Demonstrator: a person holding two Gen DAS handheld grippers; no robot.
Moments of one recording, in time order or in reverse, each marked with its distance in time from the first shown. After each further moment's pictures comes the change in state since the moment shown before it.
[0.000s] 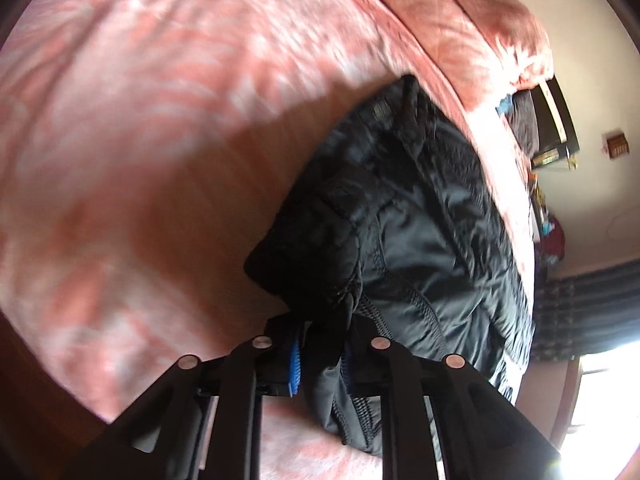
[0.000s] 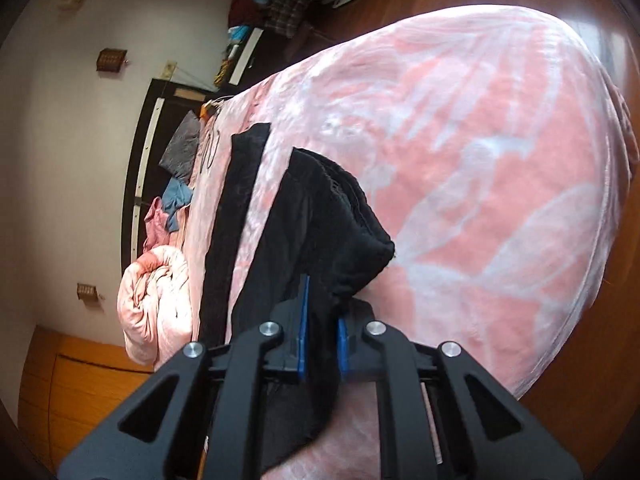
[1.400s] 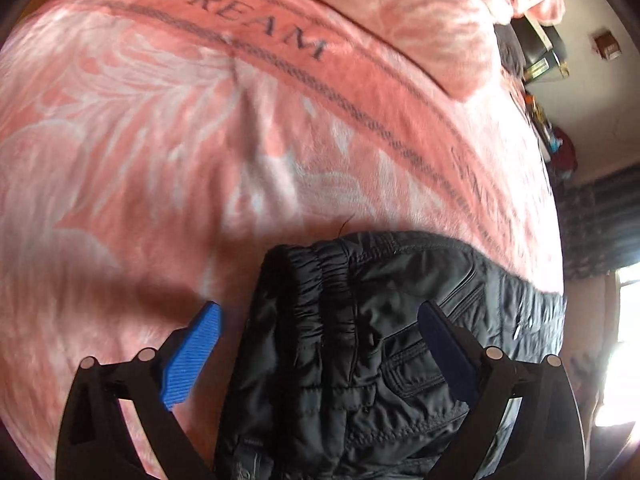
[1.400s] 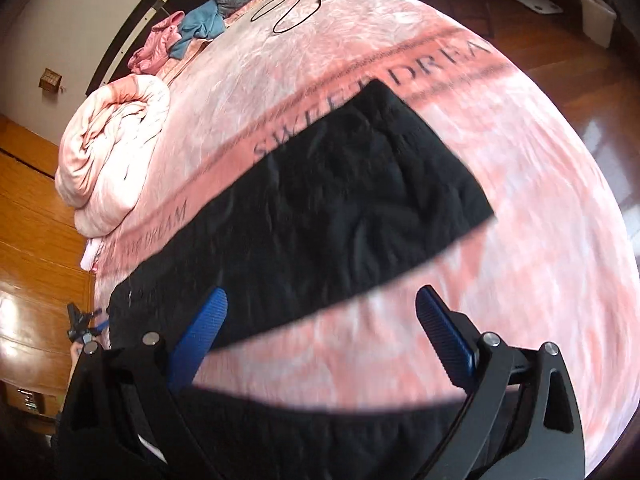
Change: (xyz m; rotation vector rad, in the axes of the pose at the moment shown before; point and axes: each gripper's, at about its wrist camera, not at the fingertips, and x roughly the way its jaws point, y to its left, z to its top) left arm 0.159 -0.142 0.235 0.392 0.211 0.074; right arm 0.245 0.242 0.130 -0.607 0.404 -0.218
